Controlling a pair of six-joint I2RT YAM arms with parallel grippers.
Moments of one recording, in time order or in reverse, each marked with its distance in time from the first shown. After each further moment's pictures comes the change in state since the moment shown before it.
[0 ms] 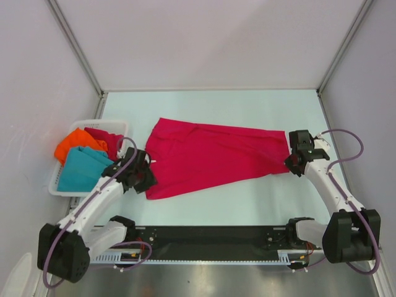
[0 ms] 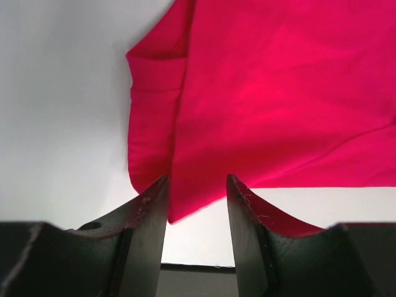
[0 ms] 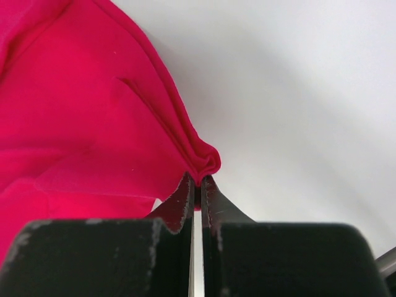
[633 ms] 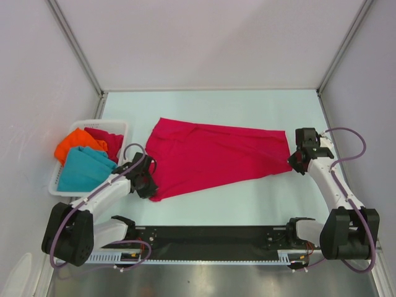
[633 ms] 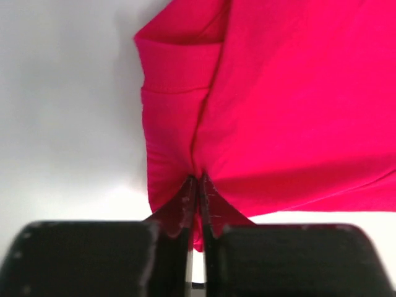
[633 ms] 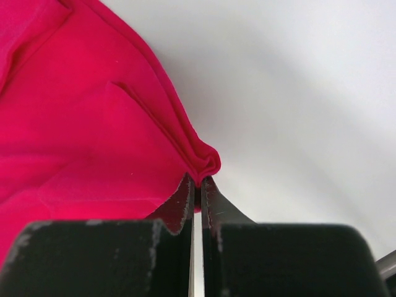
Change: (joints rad) left arm -0.014 0.174 -0.122 0.130 0.019 -0.029; right arm -0.072 0.019 0.028 0.013 -0.058 -0.071
